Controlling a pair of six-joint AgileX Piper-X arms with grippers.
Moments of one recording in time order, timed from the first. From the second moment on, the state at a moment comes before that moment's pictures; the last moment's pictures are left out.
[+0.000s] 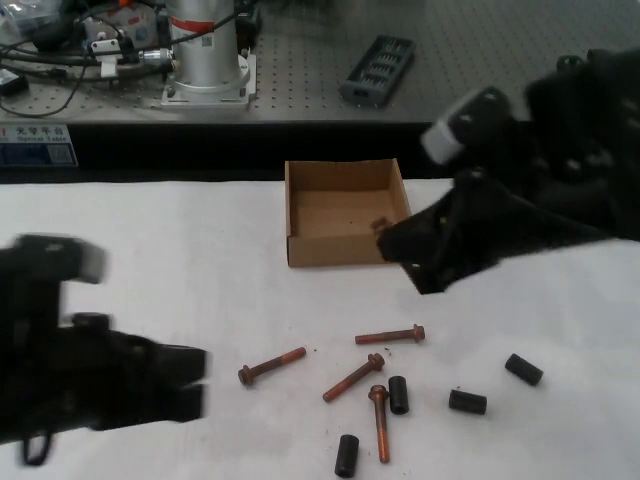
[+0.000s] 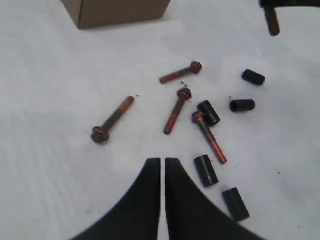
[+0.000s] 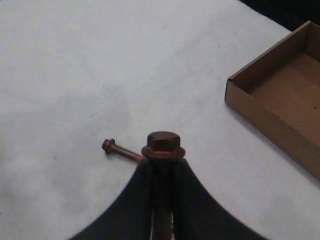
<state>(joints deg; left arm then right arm) -21.1 56.6 -25.6 11.4 22.5 -11.3 31.9 76.4 -47.0 10.8 -25.4 -6.7</state>
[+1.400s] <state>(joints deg) -45.6 95.4 -54.6 27.6 7.7 -25.9 32.0 42.3 -26.9 17.4 -17.4 6.4</state>
